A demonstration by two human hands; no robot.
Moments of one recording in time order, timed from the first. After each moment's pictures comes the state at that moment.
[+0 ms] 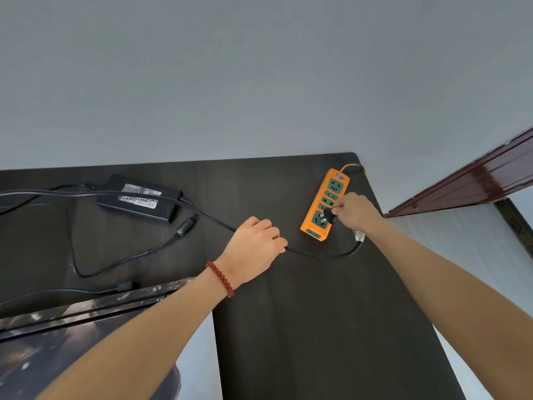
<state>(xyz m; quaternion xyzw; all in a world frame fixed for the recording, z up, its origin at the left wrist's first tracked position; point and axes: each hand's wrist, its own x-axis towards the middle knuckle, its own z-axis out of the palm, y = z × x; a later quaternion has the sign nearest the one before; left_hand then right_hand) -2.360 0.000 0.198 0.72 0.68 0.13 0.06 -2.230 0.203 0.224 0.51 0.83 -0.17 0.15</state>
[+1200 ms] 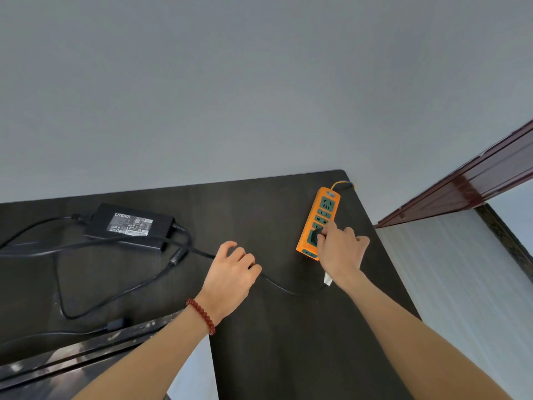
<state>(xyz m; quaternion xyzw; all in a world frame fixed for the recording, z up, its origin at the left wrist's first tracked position) -2.377 -0.019 0.187 0.69 0.72 0.05 -0.04 -2.231 0.148 0.200 0.55 0.83 0.01 0.04</state>
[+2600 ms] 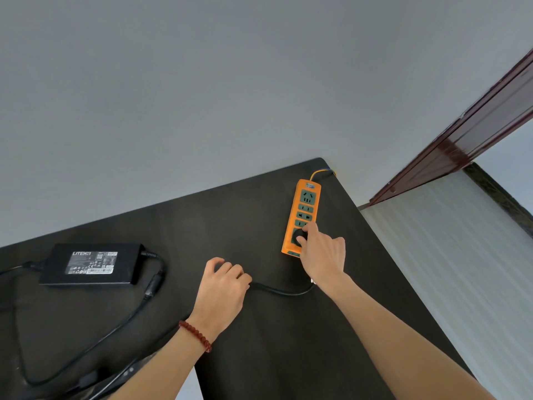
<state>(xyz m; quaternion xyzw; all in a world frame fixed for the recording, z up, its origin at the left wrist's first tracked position) -2.370 0.009 0.172 0.68 0.72 0.08 0.03 -2.229 0.154 0.178 0.56 0.82 -0.12 0.03</state>
